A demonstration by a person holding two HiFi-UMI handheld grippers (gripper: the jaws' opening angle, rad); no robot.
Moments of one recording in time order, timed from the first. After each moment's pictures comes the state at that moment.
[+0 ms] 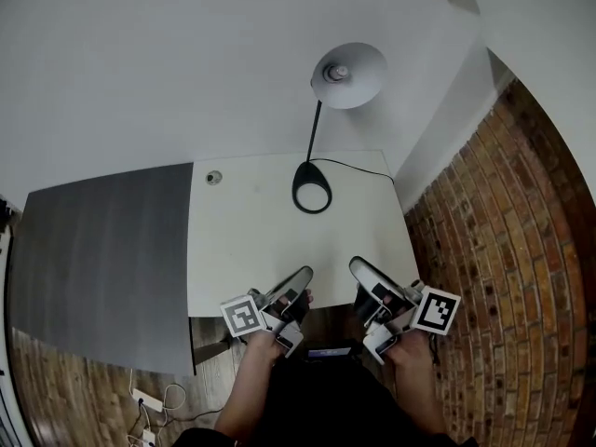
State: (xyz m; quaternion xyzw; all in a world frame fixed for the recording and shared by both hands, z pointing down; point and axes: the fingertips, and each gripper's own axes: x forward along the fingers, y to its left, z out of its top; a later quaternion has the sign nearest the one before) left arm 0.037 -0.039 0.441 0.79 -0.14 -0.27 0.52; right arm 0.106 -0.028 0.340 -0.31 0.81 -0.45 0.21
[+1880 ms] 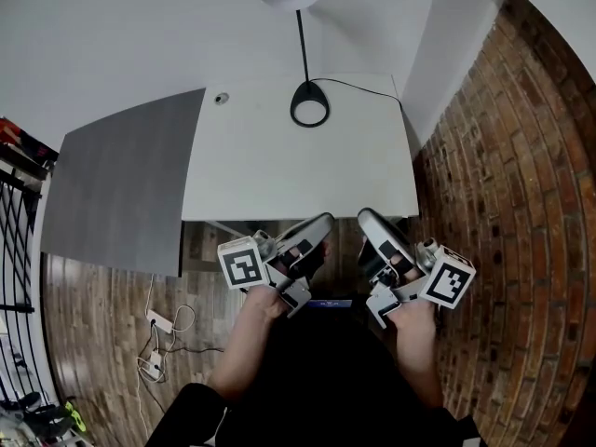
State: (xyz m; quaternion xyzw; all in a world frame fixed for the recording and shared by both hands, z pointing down) left arm 0.164 0.094 0.395 0.83 -0.15 -0.23 0.48; right arm 0.217 0.096 0.343 -0.22 0.83 -0.43 0.27
